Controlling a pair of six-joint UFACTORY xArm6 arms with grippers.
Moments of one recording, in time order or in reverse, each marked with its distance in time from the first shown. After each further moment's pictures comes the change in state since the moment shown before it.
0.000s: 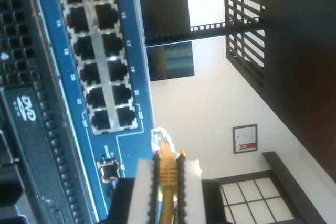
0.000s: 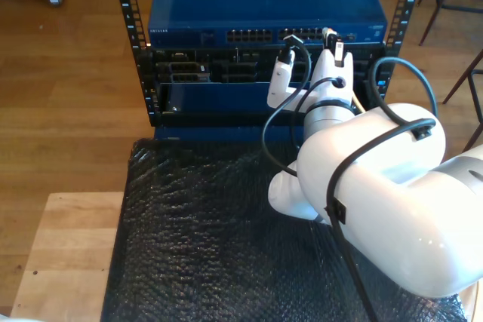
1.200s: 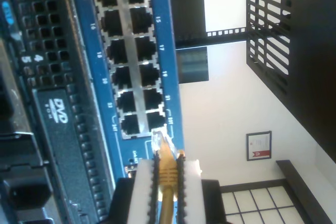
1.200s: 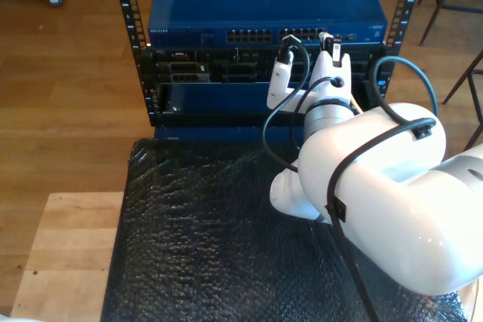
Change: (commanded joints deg) left arm 0.0 0.0 0.0 0.0 0.0 -0.1; right arm -0.4 0.5 0.1 -0.8 2.3 -0.3
